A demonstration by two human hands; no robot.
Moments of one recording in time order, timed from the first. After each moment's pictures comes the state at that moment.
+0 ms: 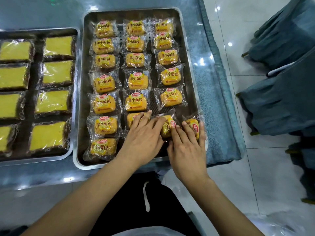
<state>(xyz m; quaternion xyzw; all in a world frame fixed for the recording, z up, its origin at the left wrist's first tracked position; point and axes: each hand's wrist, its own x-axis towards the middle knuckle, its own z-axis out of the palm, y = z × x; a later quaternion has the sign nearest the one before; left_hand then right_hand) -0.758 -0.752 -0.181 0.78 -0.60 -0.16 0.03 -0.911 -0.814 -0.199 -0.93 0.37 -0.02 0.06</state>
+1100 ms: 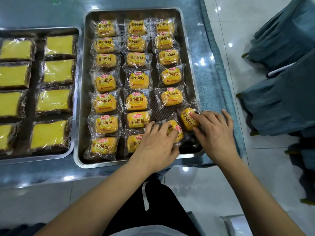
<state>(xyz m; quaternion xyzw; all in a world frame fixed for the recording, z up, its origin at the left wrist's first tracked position) -0.790 -0.762 -0.173 0.76 -0.61 -0.23 0.02 -0.947 -0.902 -0.196 -0.93 0.34 -0.11 0.09</state>
